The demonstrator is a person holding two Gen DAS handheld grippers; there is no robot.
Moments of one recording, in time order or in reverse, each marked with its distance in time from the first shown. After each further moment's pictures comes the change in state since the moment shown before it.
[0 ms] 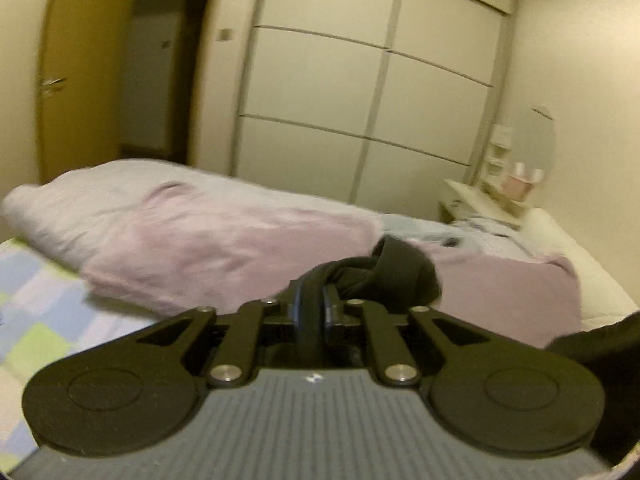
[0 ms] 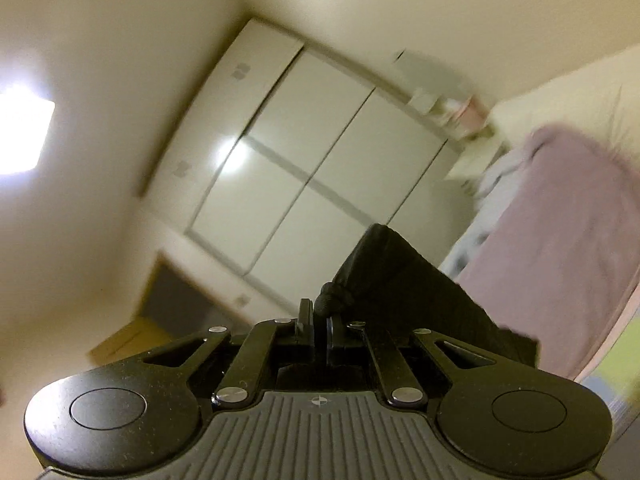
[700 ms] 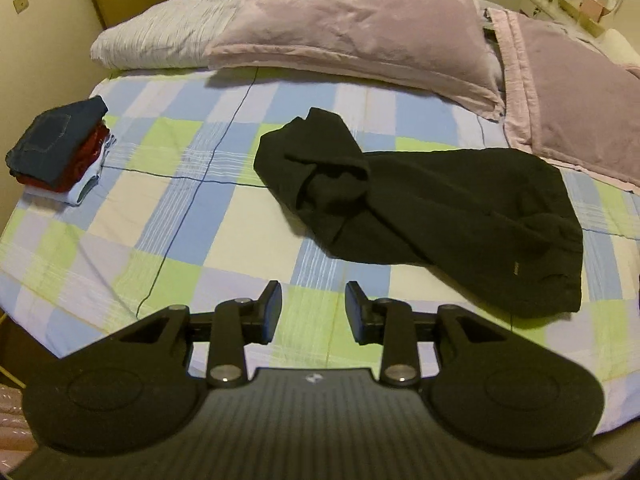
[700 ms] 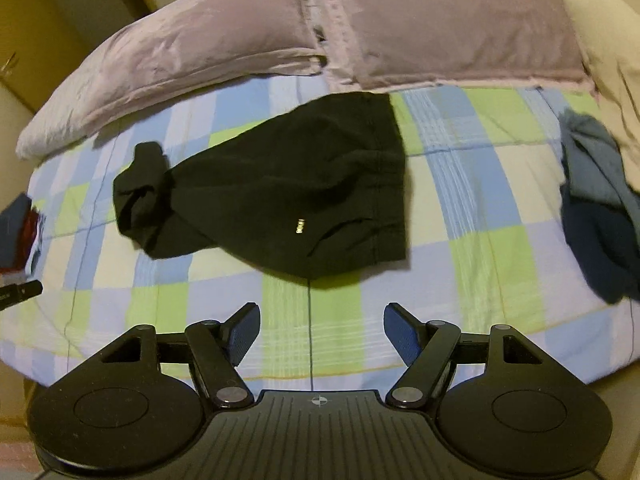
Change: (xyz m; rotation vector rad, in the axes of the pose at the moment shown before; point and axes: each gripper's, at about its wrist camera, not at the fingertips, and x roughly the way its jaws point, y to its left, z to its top) left arm -0.100 0.112 -0.179 0.125 0.523 0.216; right arm -0.005 0.026 -0.301 -0.481 0.864 -0.641
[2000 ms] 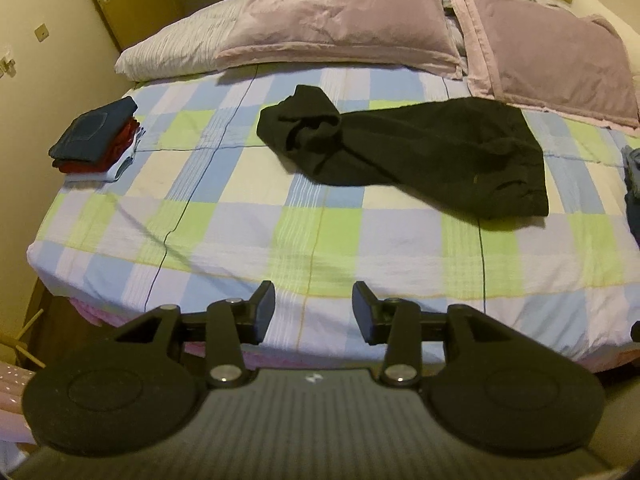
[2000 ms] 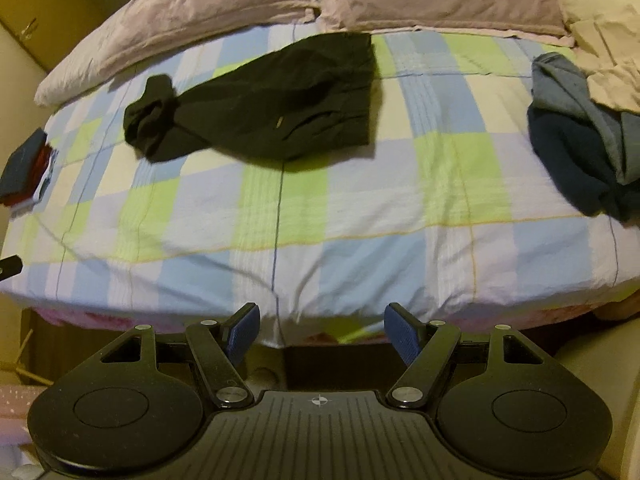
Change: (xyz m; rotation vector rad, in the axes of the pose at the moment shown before) left arm -0.110 -0.066 -0.143 0.064 -0.035 0.070; right arm -0.046 -0.066 -0.149 -0.009 0.032 0.018
